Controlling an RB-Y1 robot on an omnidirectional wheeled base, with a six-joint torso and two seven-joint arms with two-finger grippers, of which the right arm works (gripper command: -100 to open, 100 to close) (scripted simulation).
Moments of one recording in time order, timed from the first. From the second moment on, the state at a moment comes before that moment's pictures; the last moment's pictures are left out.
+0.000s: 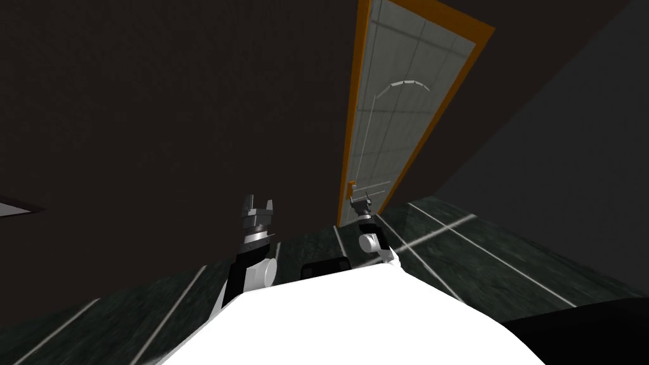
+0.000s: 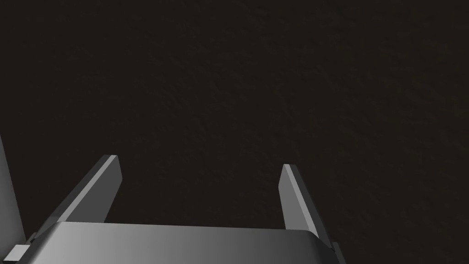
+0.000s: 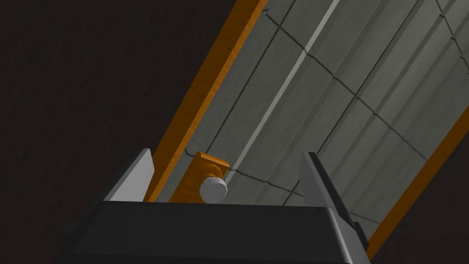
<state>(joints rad) 0.24 -0.24 0.19 -1.72 -0.69 -0.55 -0.50</state>
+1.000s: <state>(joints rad) 0.13 -0.32 0.24 -1.53 -0.96 -0.55 -0.61</state>
